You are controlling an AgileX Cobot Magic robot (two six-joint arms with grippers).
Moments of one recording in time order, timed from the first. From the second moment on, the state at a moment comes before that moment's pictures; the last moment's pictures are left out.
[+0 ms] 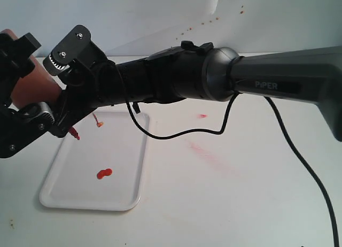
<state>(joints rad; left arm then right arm) -0.66 1.21 -0.64 1.58 0.82 0.70 0.77 2.14 -1.59 1.64 0.52 -1.91</state>
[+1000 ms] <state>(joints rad) -0.66 1.21 -0.64 1.58 0.82 0.72 0.82 2.14 -1.59 1.73 0.38 -2.02</state>
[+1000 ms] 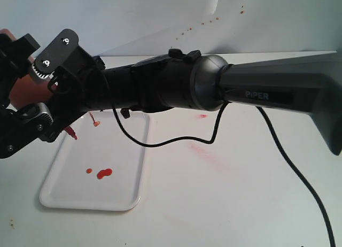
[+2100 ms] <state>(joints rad) -0.66 1.21 -0.64 1.57 0.83 0.72 0.84 2.14 -1.59 1.74 0.34 -2.05</state>
